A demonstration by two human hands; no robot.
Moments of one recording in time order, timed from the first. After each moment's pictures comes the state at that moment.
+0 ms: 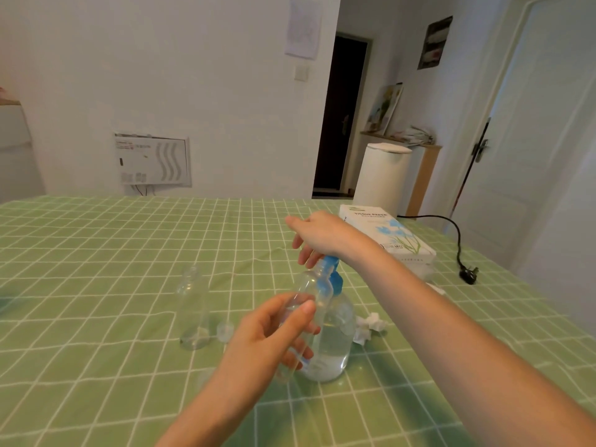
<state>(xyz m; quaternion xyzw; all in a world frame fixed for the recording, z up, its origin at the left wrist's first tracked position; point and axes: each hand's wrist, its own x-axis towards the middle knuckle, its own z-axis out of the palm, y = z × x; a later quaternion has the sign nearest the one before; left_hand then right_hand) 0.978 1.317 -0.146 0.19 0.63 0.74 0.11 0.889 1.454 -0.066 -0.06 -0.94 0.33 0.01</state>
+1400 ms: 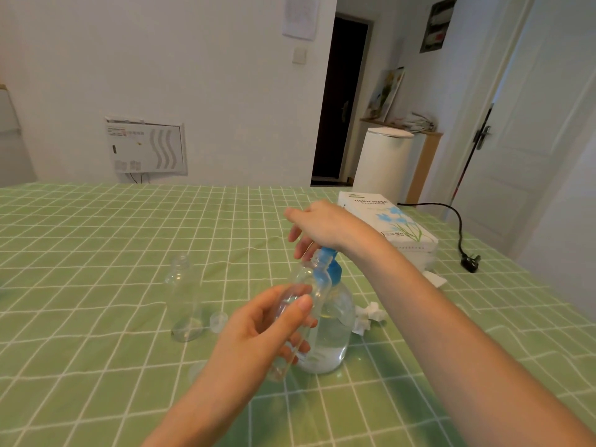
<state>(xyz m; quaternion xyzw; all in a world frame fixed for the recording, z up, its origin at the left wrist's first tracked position) 0.979 1.316 -0.150 0.20 0.62 0.75 0.10 0.899 1.453 -0.067 -0.05 -0.94 0.33 0.01</state>
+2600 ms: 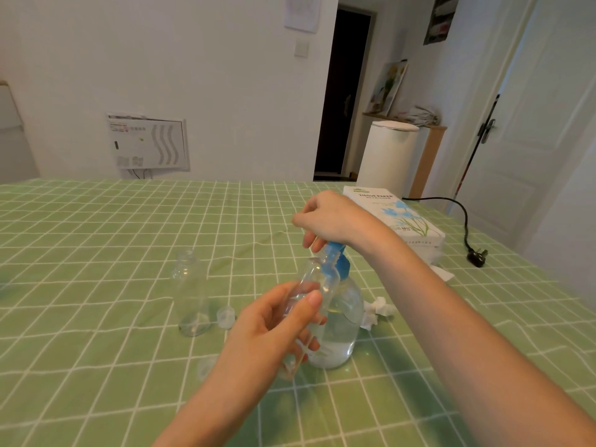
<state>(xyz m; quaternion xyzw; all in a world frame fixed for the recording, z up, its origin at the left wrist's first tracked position) 0.981 1.316 -0.149 0.19 0.62 0.75 0.11 0.902 1.451 -0.064 -0.06 -0.95 0.30 0.02</state>
